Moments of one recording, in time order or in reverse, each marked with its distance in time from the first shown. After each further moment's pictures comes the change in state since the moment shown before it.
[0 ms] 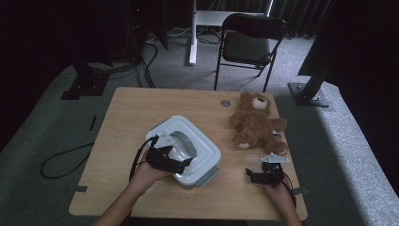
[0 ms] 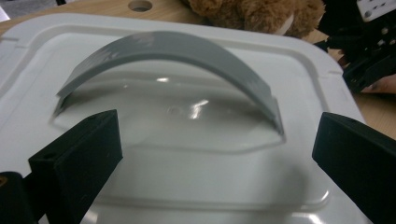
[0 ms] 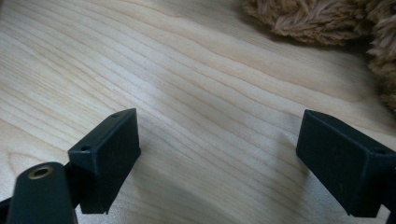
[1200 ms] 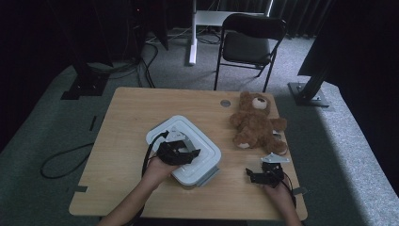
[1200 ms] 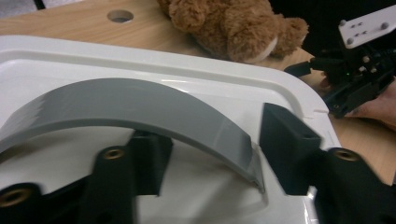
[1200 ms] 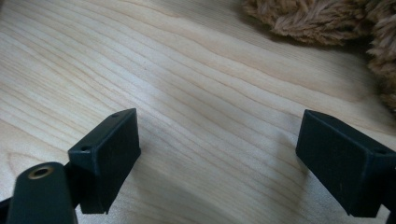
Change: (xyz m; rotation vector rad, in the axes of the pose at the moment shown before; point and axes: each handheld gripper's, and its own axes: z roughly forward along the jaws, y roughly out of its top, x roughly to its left) left arm -0.007 0.016 0.022 -0.028 -0.054 -0.034; right arm 0.000 0.000 0.000 0.000 -0.001 0.002
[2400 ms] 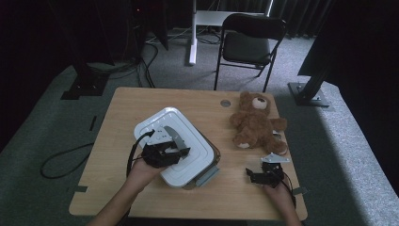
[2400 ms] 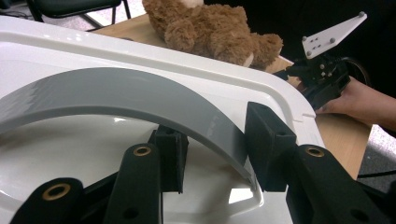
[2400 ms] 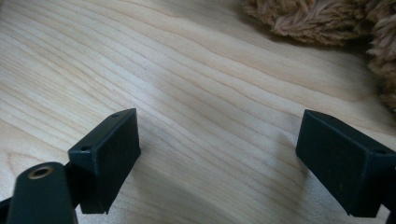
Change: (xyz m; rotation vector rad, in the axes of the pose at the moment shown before) left arm -0.002 0.006 -0.060 -0.054 -0.020 0.068; right arm 0.000 0.000 0.000 0.001 0.000 0.000
